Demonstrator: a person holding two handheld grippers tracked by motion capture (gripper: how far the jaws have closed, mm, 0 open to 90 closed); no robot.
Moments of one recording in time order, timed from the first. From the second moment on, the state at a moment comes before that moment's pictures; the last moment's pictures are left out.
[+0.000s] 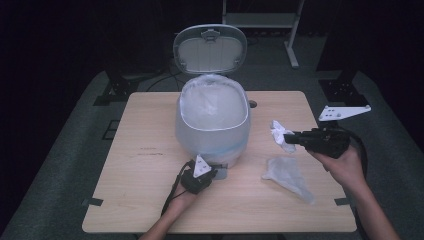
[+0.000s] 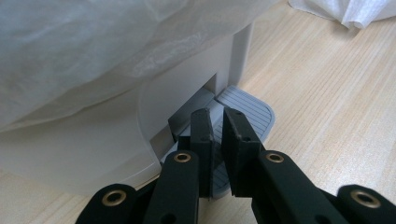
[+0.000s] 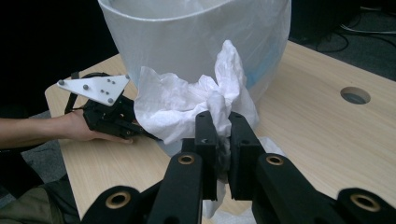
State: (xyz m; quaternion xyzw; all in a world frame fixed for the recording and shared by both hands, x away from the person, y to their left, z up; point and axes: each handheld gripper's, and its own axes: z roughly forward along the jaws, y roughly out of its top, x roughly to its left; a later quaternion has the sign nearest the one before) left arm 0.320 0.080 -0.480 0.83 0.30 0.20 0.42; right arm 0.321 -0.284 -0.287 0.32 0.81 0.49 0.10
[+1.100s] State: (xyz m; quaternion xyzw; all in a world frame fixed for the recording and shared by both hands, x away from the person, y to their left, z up) left arm 0.321 0.080 -0.480 0.83 0.30 0.20 0.42; right arm 0.328 -0.261 -0.237 0.28 0.82 0.48 0.12
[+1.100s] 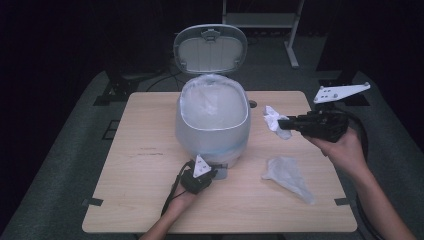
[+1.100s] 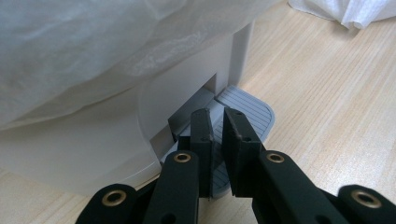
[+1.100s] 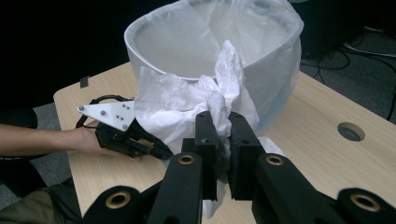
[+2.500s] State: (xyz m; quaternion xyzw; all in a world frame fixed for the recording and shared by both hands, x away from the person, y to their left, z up) left arm 0.322 0.081 -0.480 0.83 0.31 0.19 0.42; right arm 0.350 -0.224 -0.196 0.25 0.83 0.48 0.11
